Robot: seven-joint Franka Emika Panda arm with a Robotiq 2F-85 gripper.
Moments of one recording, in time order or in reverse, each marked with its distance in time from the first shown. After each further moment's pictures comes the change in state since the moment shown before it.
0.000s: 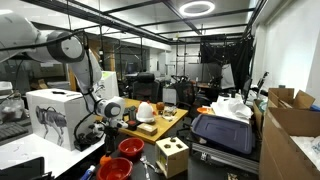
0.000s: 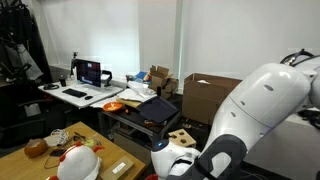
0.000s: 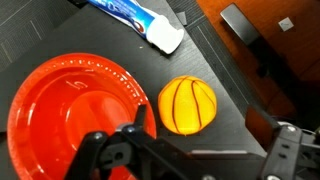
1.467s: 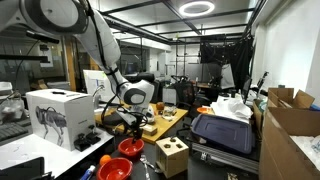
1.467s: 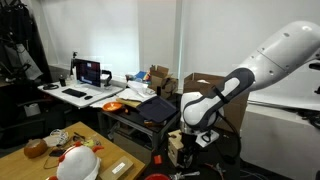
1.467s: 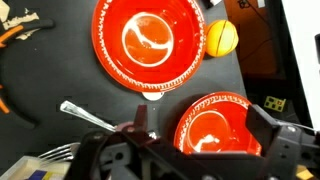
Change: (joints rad) arm -0.472 -0.262 0.168 -0.153 0.103 0.018 -0.726
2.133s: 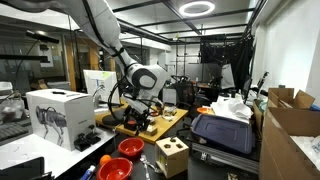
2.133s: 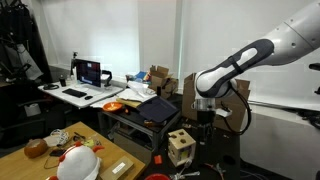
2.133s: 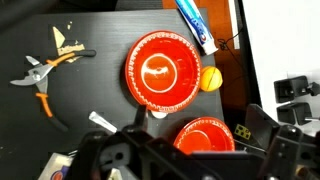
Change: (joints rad) arm -0.127 -0.194 -0.020 -0.045 0.046 -0.293 -0.272
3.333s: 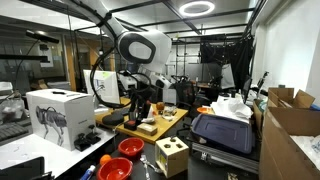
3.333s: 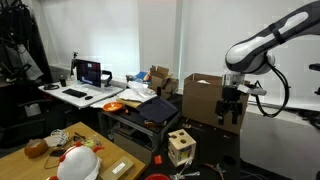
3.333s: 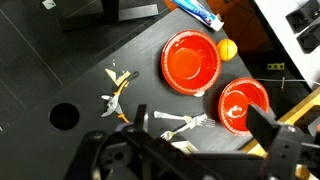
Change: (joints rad) arm -0.007 -0.365 -0.172 -0.245 0.065 0.004 0.281
